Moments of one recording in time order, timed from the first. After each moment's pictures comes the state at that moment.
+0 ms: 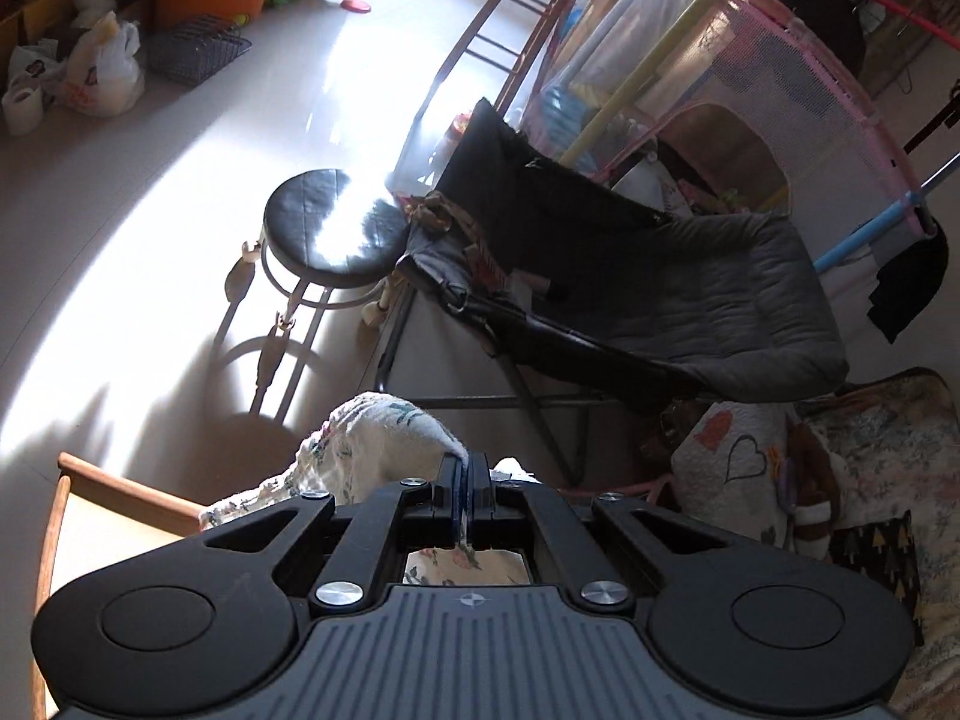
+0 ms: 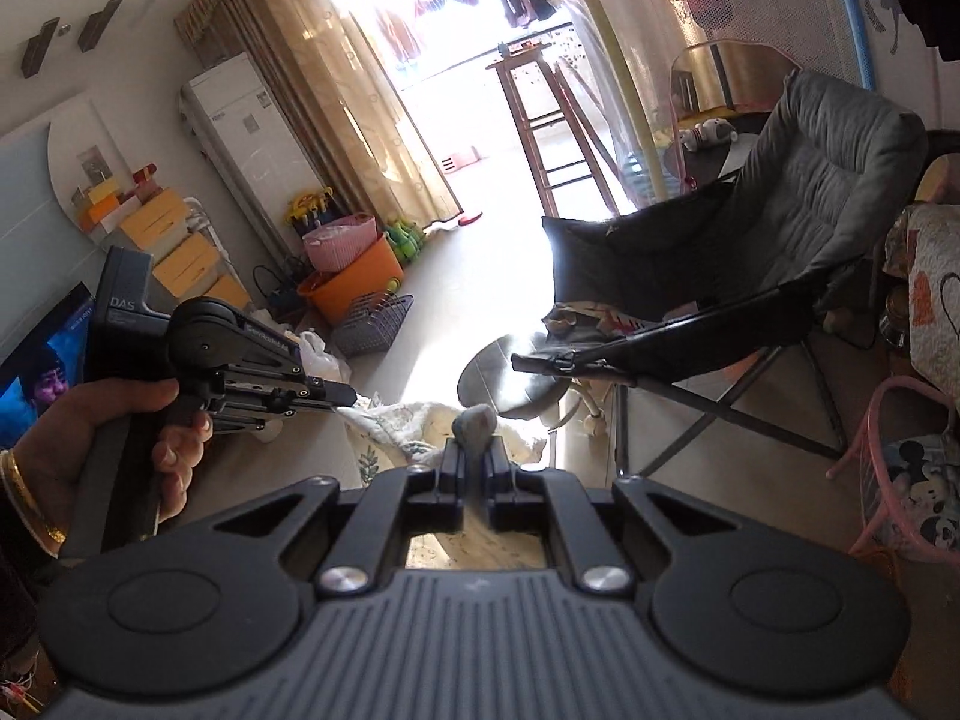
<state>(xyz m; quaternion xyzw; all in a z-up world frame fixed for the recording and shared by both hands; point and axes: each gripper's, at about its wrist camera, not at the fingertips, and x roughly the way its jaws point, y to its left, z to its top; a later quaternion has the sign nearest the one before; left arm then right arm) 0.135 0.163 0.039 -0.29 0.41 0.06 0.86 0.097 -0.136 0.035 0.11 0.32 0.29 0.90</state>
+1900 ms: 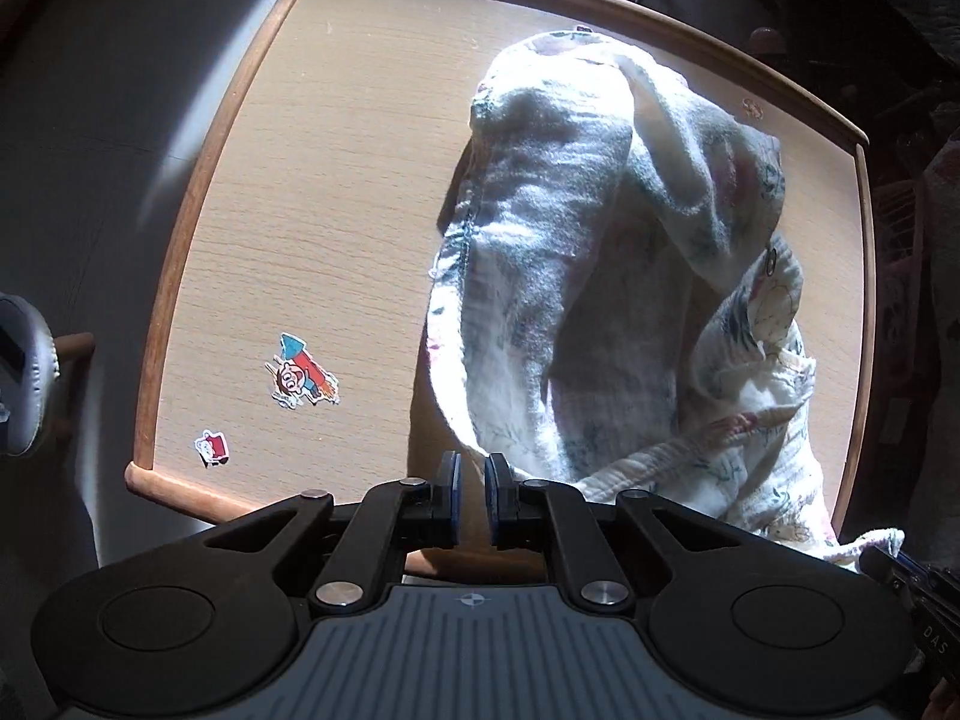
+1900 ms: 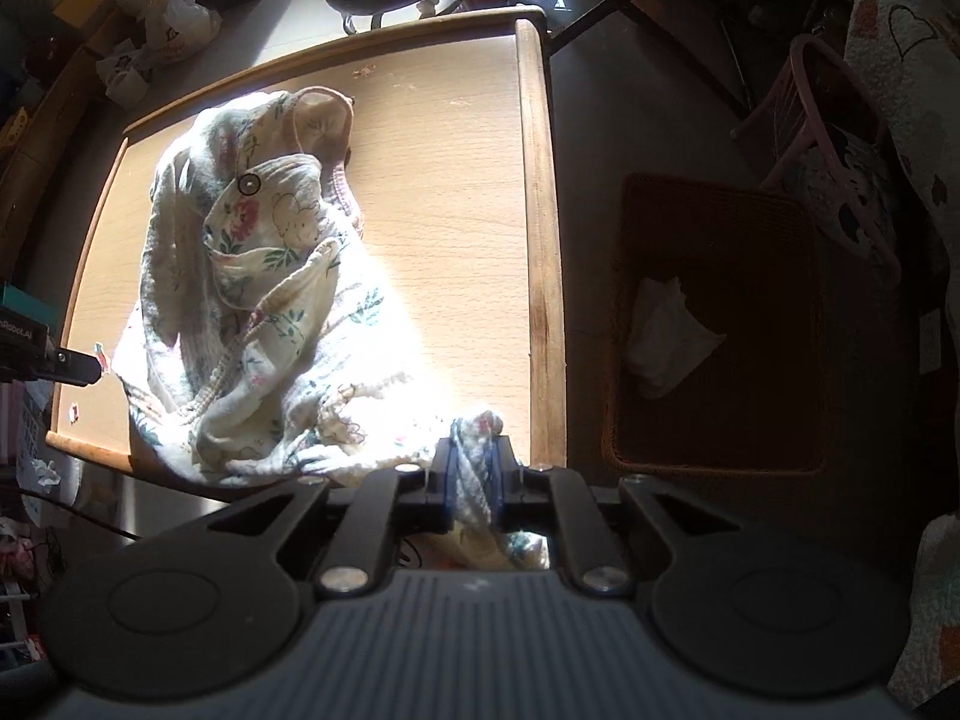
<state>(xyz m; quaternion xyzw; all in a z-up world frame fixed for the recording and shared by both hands) -0.071 0.182 -0.215 -0.22 0.65 0.17 0.70 -0.017 -0.170 -0.184 -0.05 0.60 0.19 0.77</state>
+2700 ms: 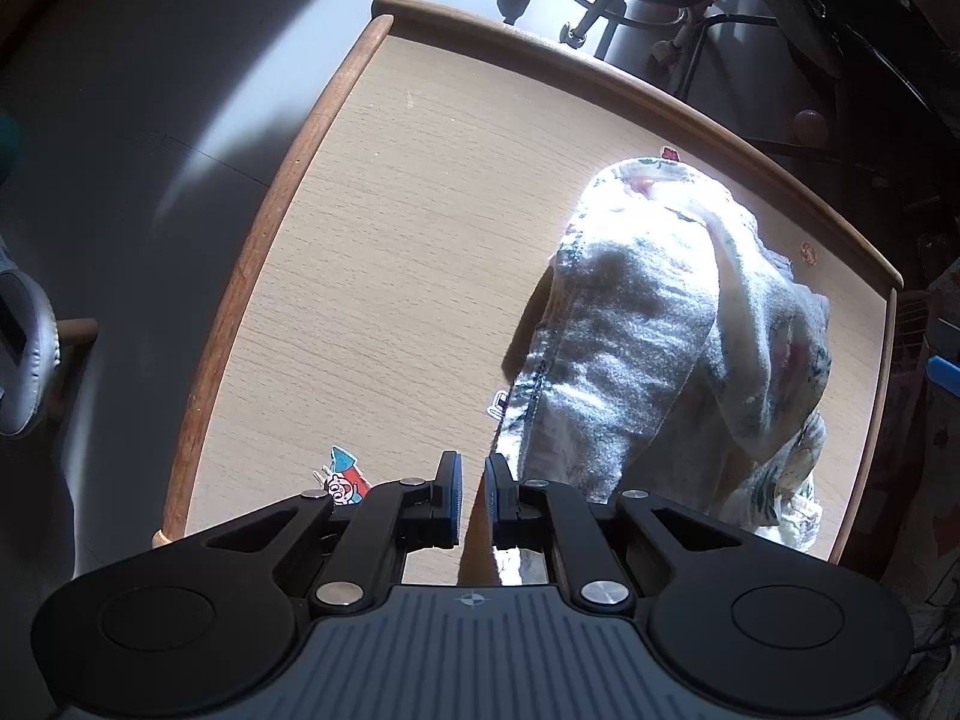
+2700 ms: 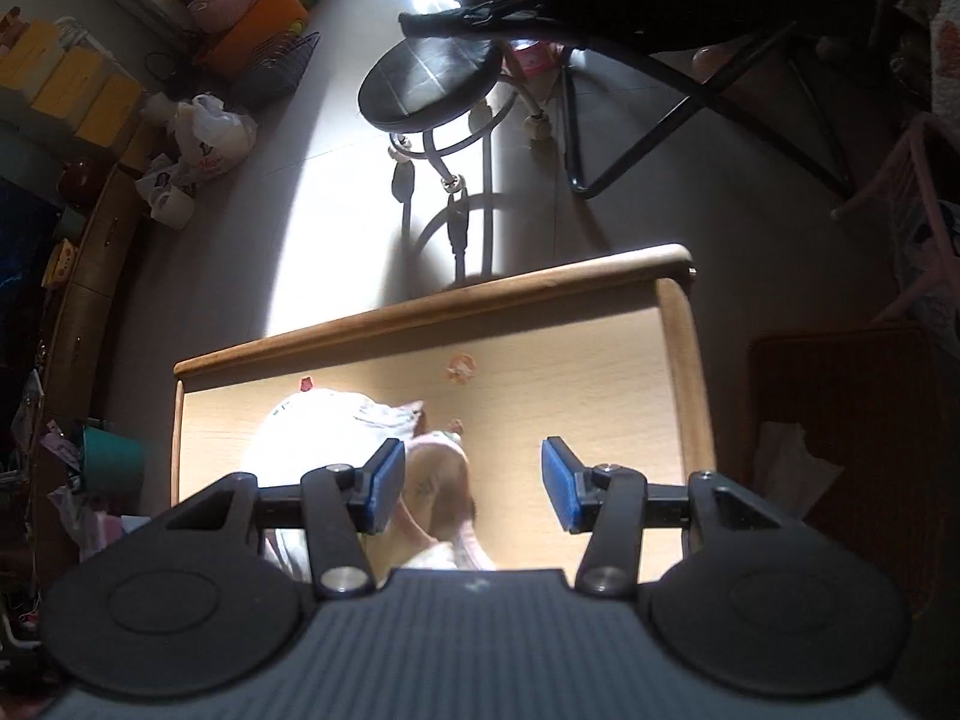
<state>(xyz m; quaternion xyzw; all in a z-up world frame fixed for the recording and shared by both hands) -0.044 0.232 -0.213 -0.28 0.63 0.20 0.70 0.176 -0.049 -0.179 0.05 0.60 0.24 0.76</state>
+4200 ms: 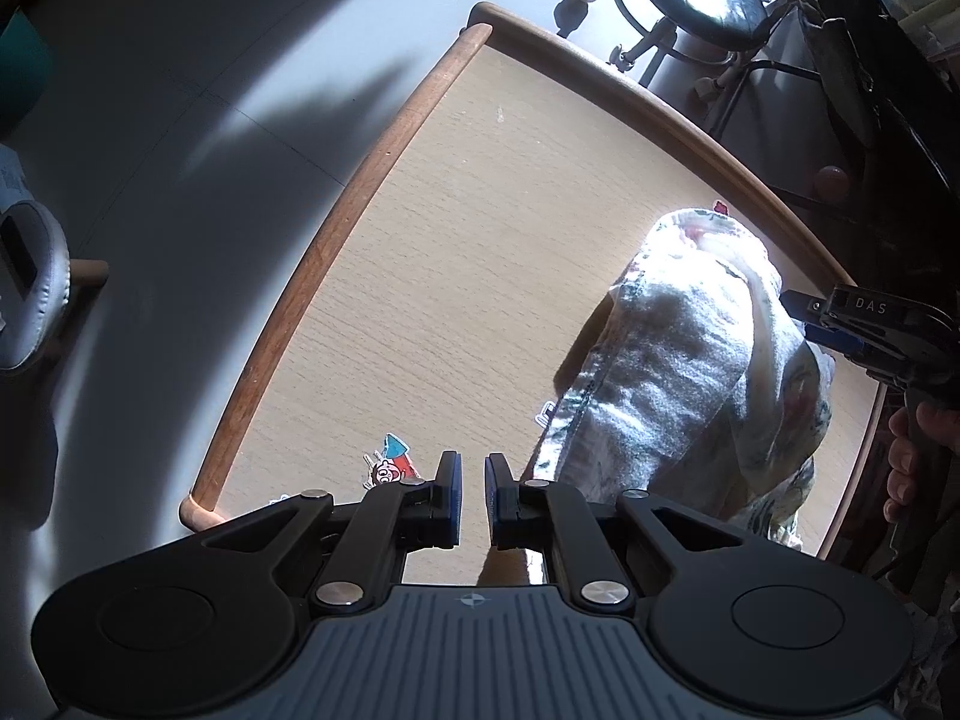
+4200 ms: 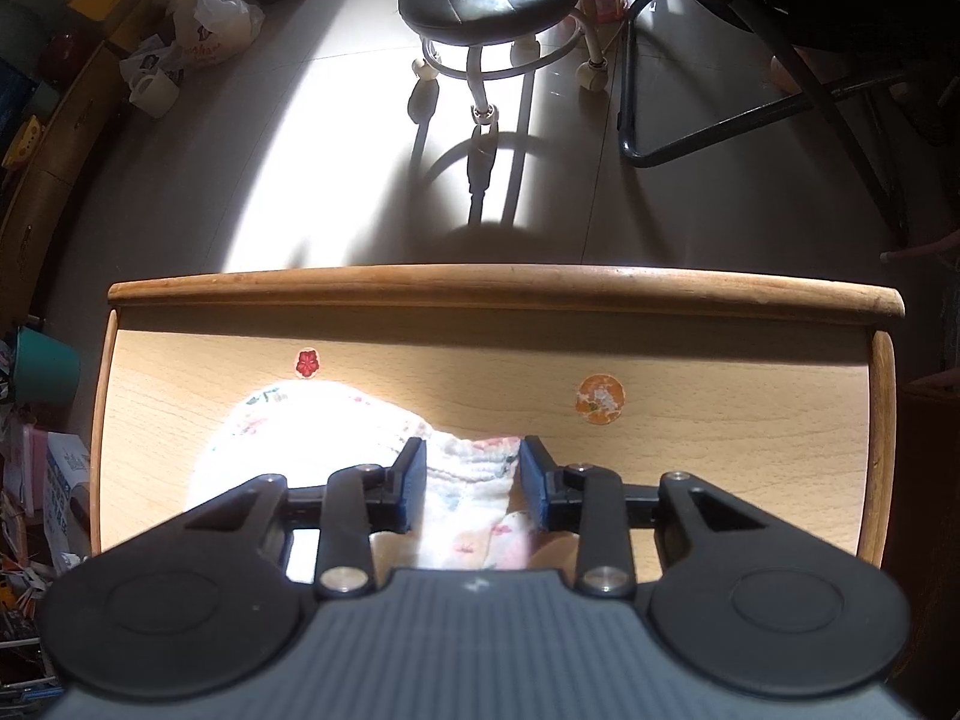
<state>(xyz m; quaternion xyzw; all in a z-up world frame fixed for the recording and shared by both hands) -0.068 0.269 -0.201 -0.34 0.61 0.23 0.68 0.176 0.053 -0.243 -0.07 0.61 0.24 0.75</state>
